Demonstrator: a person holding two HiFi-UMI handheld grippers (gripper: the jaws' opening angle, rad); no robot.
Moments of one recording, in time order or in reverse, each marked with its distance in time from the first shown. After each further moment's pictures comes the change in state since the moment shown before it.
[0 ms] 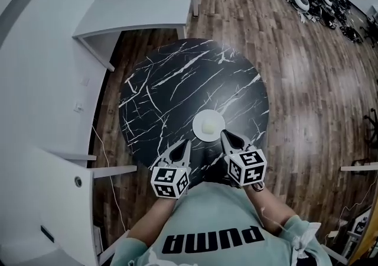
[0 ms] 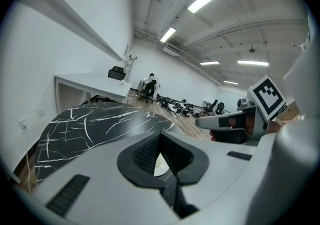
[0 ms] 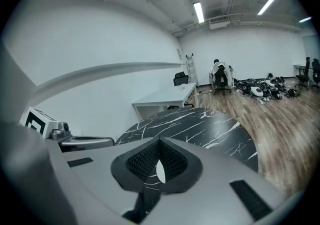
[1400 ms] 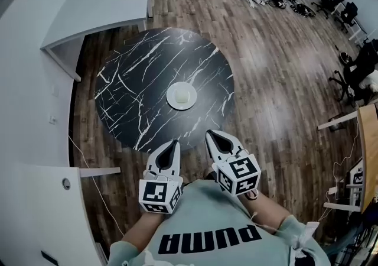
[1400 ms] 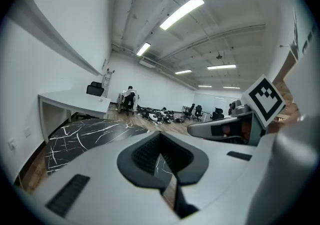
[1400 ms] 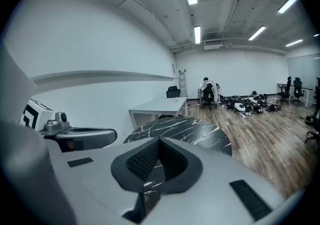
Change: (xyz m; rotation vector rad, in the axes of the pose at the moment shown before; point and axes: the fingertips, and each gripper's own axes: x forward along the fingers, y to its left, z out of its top) left arm -0.174 -0.084 -0.007 0.173 -0.131 -0.214; right arm -0.158 0.128 -0.044 -0.060 -0.140 -0.172
